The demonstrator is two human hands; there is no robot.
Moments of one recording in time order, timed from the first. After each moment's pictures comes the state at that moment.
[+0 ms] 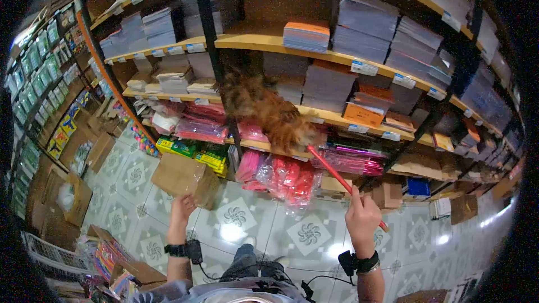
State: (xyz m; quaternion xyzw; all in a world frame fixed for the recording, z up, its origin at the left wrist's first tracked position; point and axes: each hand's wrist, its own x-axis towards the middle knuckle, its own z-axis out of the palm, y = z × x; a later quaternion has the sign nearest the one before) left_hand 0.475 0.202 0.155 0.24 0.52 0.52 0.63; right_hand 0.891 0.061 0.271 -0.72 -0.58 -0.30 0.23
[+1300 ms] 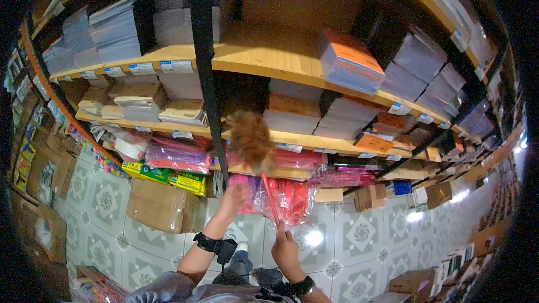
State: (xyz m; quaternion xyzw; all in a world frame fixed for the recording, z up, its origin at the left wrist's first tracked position) left_hand 0.602 0.420 0.140 0.30 0.37 0.30 0.83; right_hand 0.696 0.239 0.166 -0.82 -0.50 0.09 0.27
